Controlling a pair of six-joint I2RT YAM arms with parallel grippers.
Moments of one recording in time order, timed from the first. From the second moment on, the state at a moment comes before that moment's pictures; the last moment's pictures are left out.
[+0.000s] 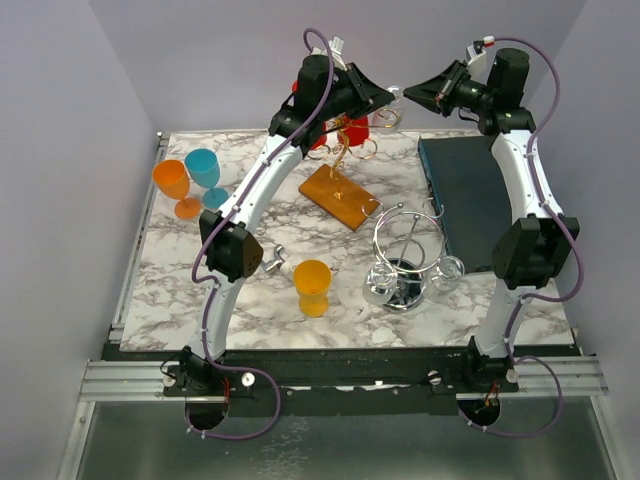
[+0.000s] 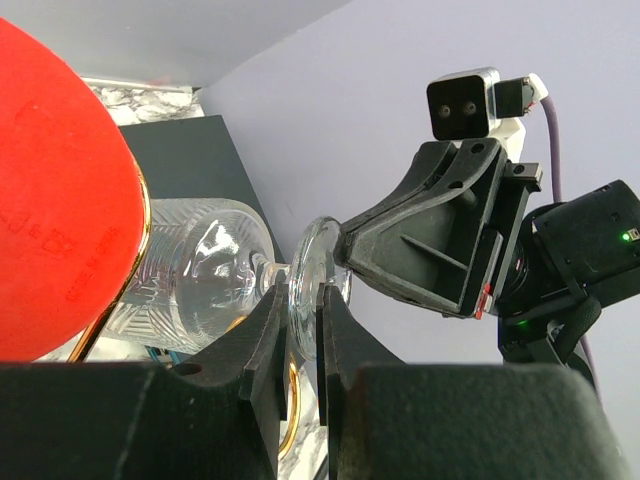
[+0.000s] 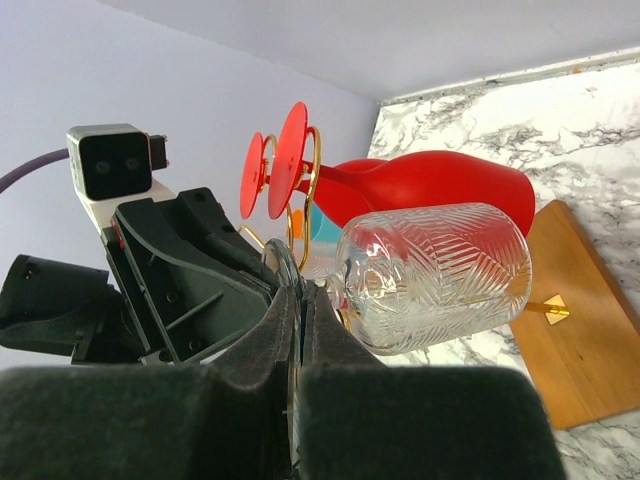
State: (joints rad) left arm -0.52 2.29 2.54 -0.31 0.38 -1.00; right arm 0.02 1.97 2.04 -0.23 -0.84 0.95
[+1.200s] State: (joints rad) left arm -0.54 2.29 2.54 -0.31 0.37 -0.98; right arm 0.02 1.90 1.95 -0.23 -0.77 0.93
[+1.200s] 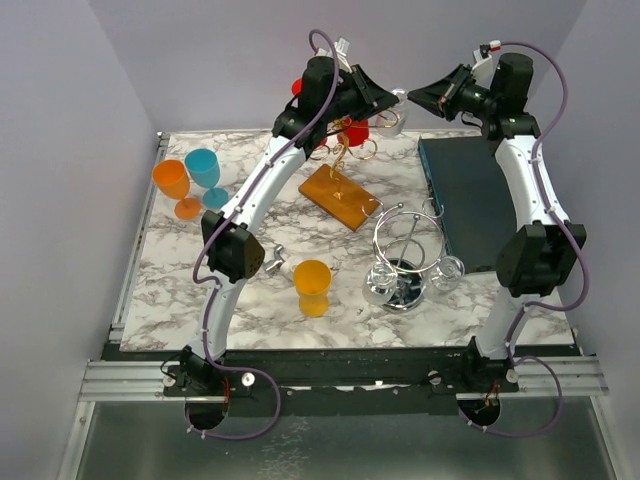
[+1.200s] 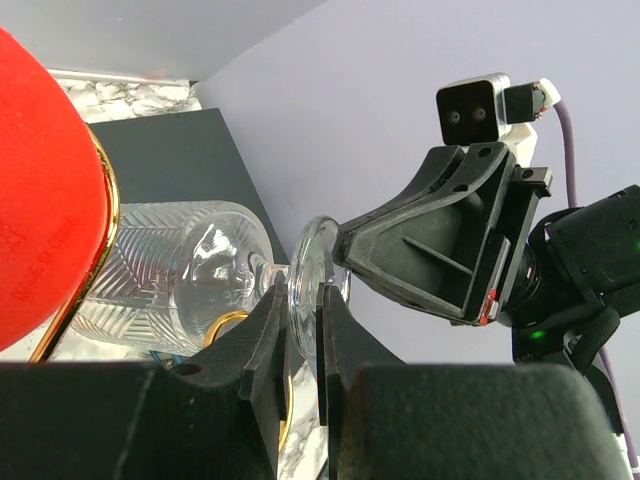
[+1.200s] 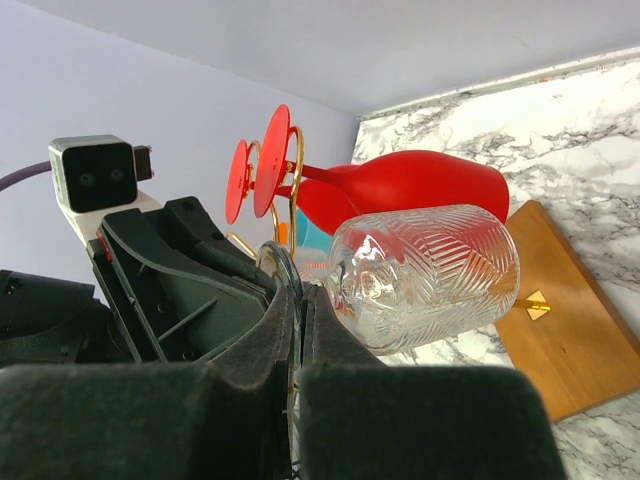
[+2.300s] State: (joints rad) left arm -0.57 2.28 2.50 -0.29 0.37 -0.97; right arm 0.00 1.83 1.88 -0.27 -0.73 0.89
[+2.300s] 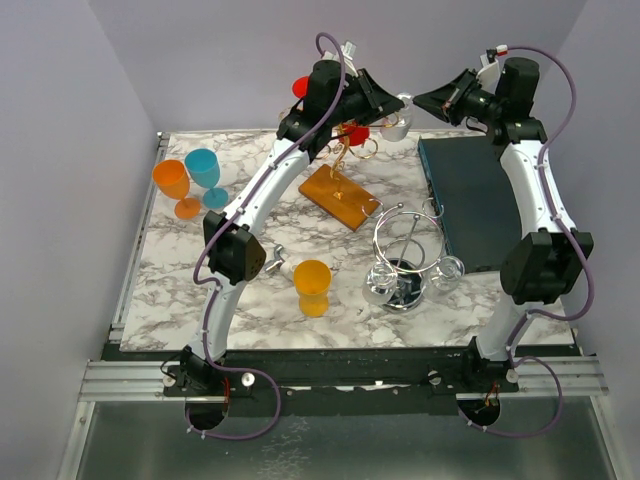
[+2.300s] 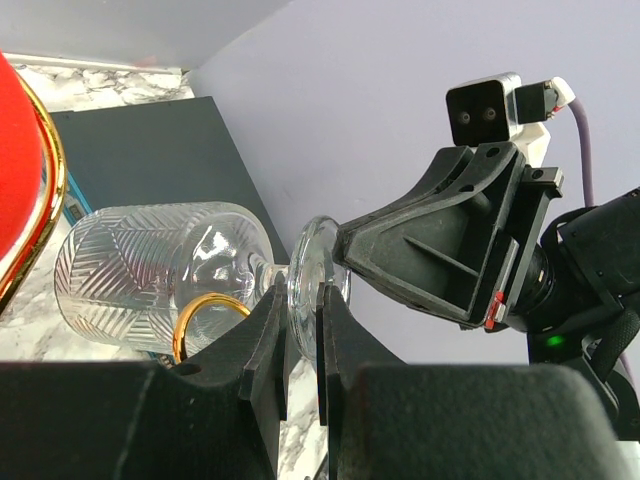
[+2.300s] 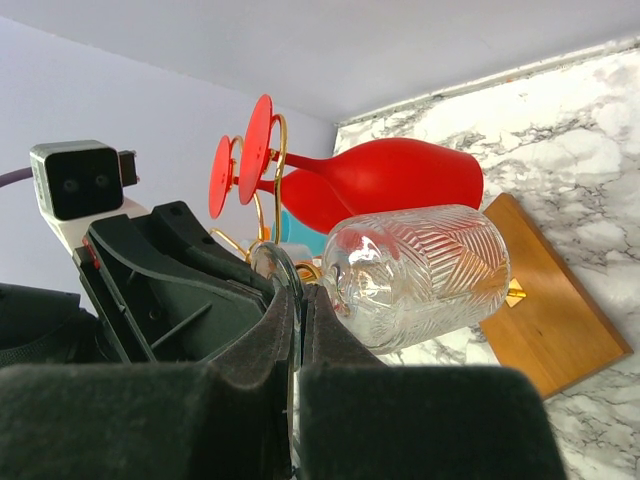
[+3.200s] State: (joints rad) left arm -0.58 2.27 2.50 -0.29 0.37 -0.99; right arm 0.00 1.80 1.88 -0.31 -0.70 0.86
